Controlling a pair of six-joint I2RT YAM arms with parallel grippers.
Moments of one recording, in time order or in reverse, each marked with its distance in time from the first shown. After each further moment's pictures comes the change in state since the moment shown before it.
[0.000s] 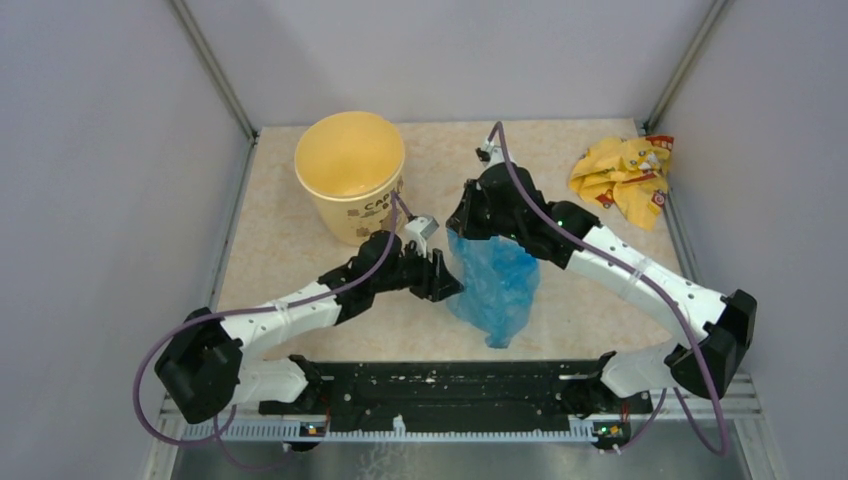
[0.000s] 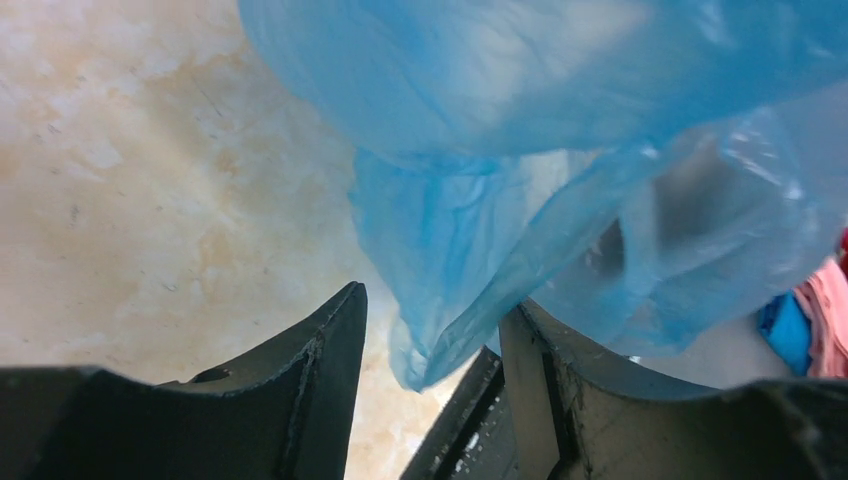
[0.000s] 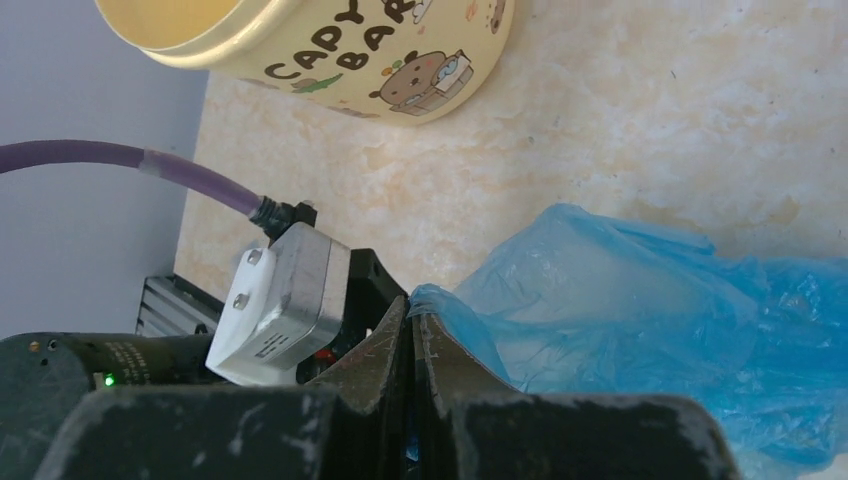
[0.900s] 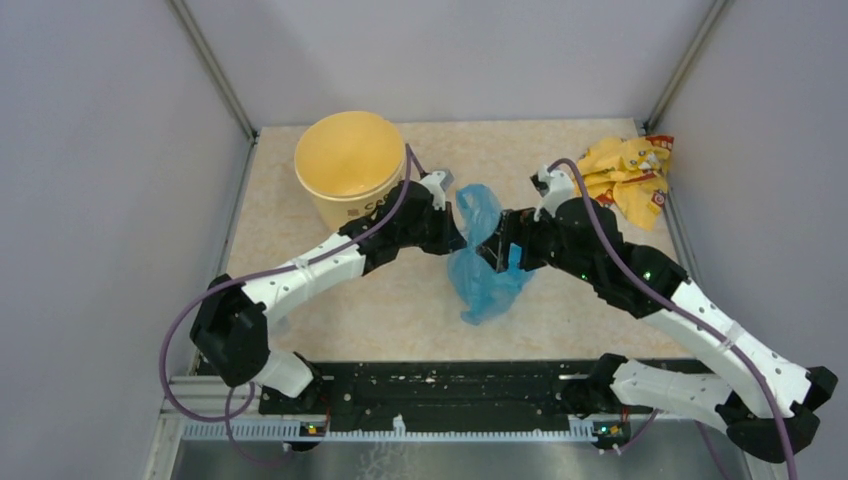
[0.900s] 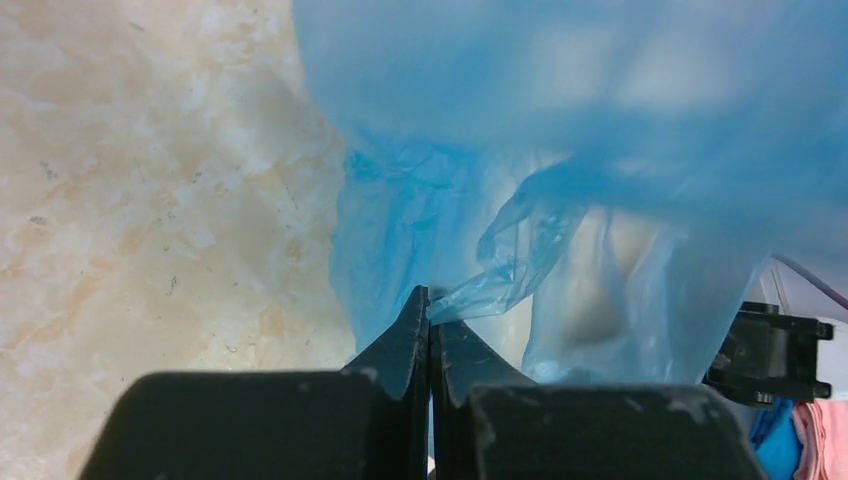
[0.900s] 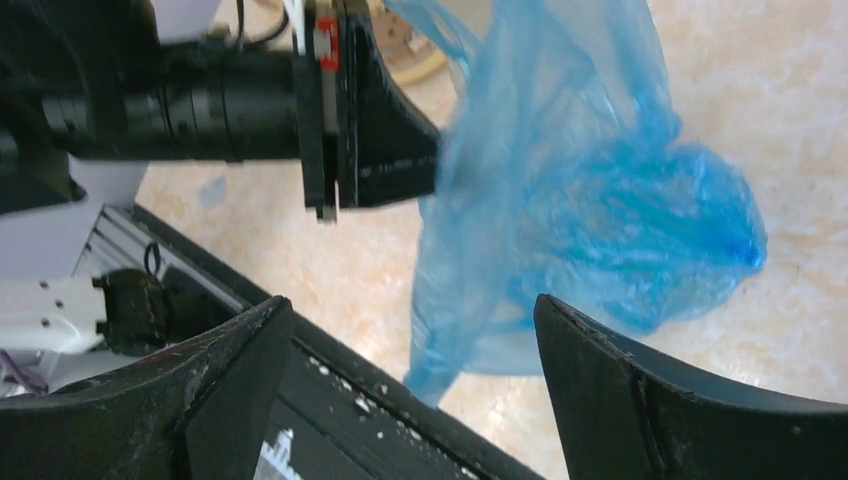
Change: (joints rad) left arm 0.032 0.240 0.473 -0.355 -0.161 -0.017; right arm -0.009 -0.389 -0.147 -0.116 0.001 -0.192
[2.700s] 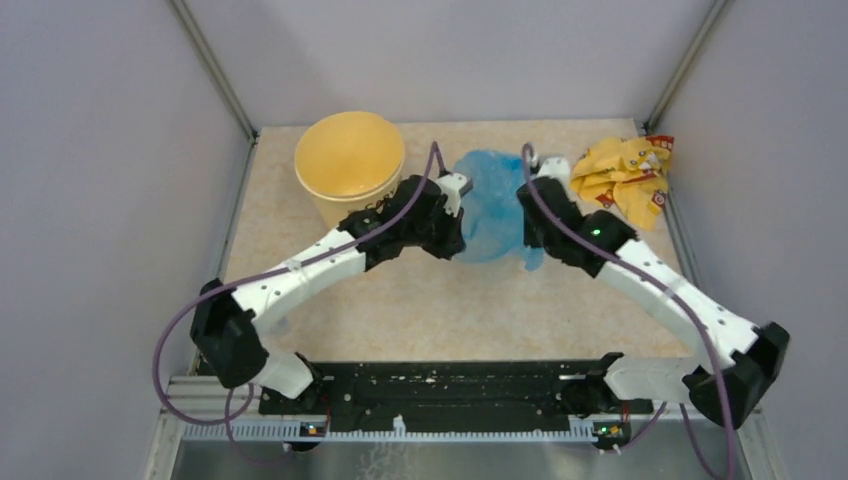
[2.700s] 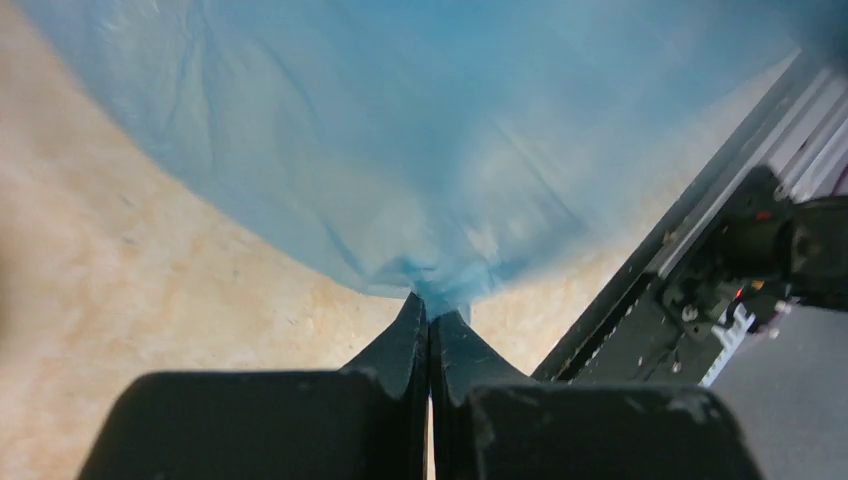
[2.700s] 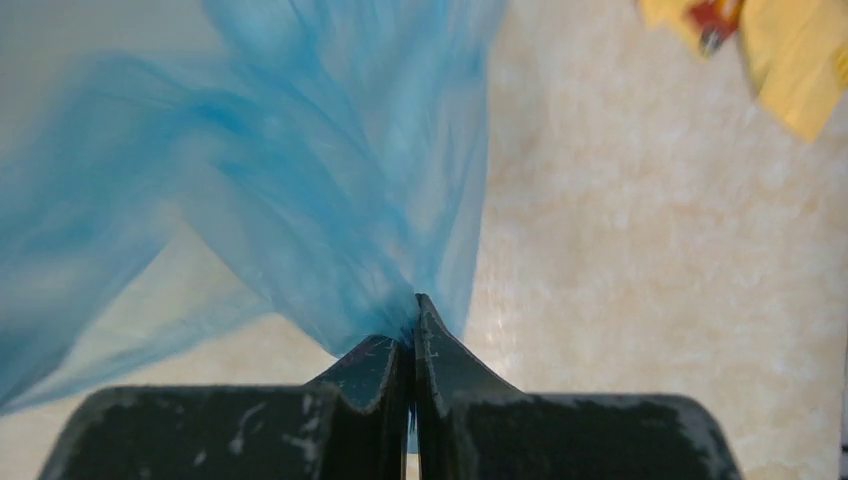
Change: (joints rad) left arm -0.051 0.034 0.138 -0.246 -0.016 0.258; right arm -0.123 0.268 -0.078 -0.139 0.384 -0.065
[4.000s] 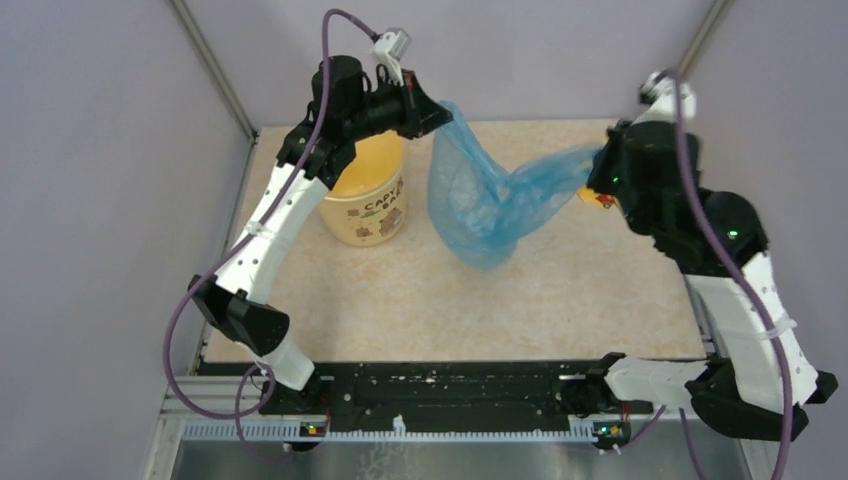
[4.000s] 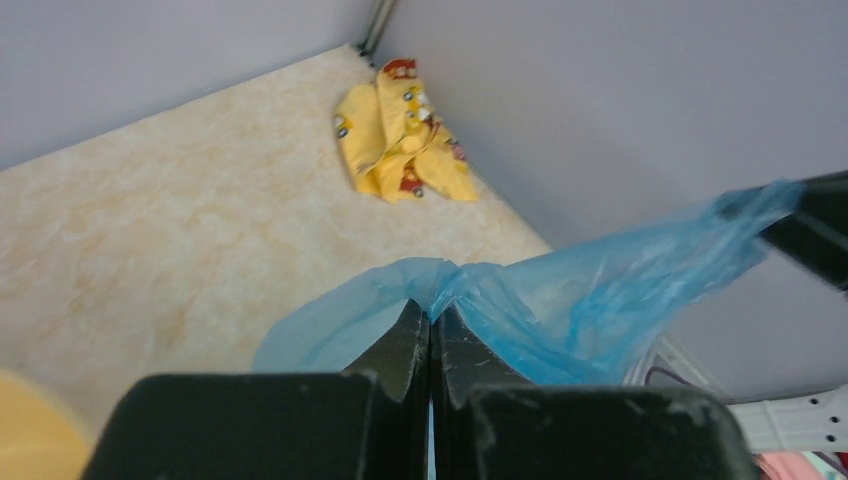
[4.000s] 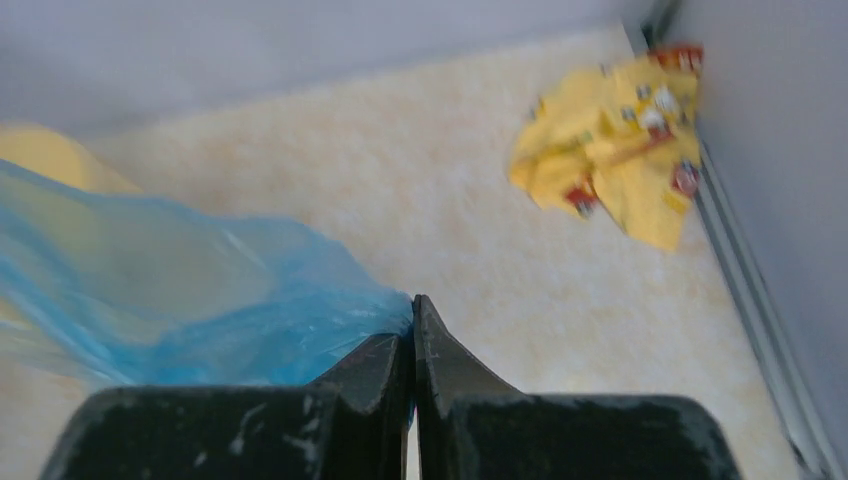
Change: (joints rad) left arm 0.340 0.096 0.645 -0.028 0.289 -0.080; right arm -0.058 -0.112 0.579 -0.310 0.182 0.011
